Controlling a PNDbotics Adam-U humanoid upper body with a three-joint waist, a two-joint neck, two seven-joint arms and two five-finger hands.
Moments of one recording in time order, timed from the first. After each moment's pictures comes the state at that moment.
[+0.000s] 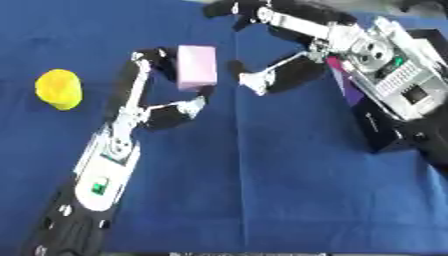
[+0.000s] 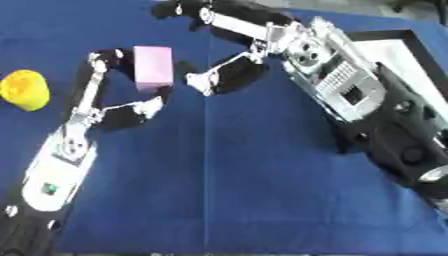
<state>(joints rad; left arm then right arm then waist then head) -0.80 -0.09 -0.33 -1.22 -0.58 -0.13 0.15 -0.63 -0.75 0.30 -1.99 0.21 0.11 0.47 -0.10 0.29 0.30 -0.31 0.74</state>
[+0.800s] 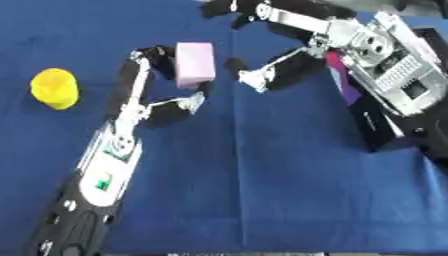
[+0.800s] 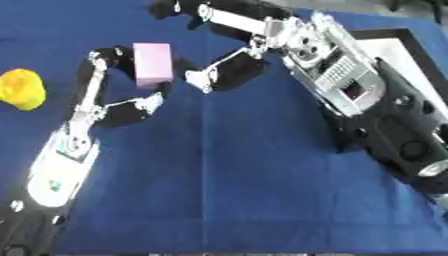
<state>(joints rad) -0.83 -0.12 -0.31 -1.19 -0.62 -0.13 0.18 -0.63 -0.76 0.29 -1.99 0.22 0.11 0.48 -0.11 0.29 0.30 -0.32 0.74</state>
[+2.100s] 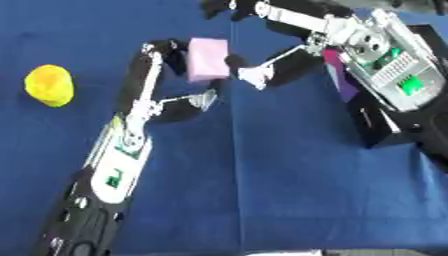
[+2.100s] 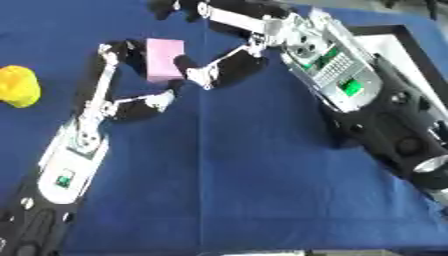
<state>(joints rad) -0.83 -0.14 -0.32 -1.21 -0.68 -0.13 0.18 -0.63 -0.76 0.29 -1.97 0.26 0.06 0.47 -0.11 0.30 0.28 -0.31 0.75</state>
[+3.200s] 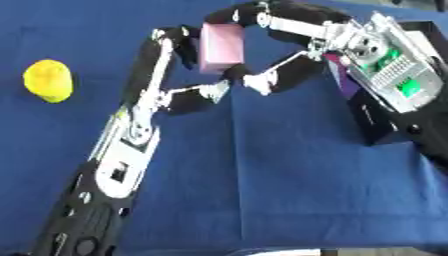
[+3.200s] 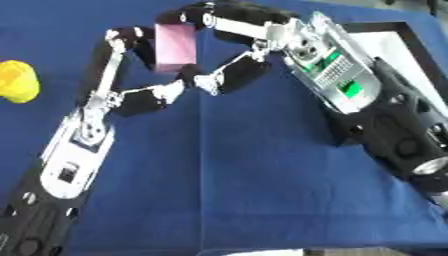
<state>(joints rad) -0.83 -0.14 -0.36 -1.28 -0.64 -0.10 0.15 -0.63 -0.74 0.30 -1.93 0.28 0.04 0.52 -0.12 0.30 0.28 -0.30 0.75</state>
